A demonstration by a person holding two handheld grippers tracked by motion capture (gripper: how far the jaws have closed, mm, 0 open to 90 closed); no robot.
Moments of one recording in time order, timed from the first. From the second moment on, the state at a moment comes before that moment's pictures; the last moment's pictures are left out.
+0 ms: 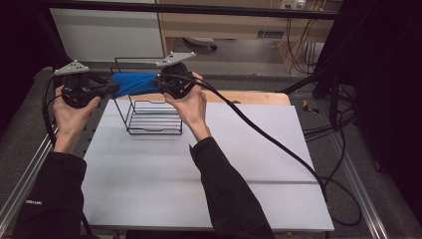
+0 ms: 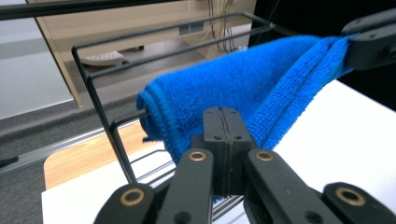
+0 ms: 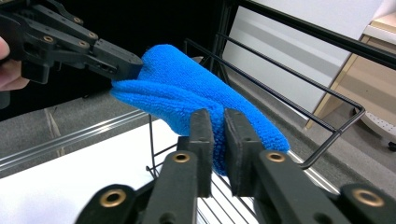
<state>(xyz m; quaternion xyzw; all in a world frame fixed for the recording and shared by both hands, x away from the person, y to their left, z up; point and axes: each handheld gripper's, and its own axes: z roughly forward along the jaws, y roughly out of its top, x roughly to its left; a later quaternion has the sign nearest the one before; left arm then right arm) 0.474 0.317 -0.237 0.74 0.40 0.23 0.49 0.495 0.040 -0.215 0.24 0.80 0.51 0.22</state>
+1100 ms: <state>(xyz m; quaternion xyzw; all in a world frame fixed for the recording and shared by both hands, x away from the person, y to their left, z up) 0.478 0.313 -0.265 0.75 0.39 0.25 0.47 0.505 0.035 -0.268 0.25 0.79 0.52 0.19</state>
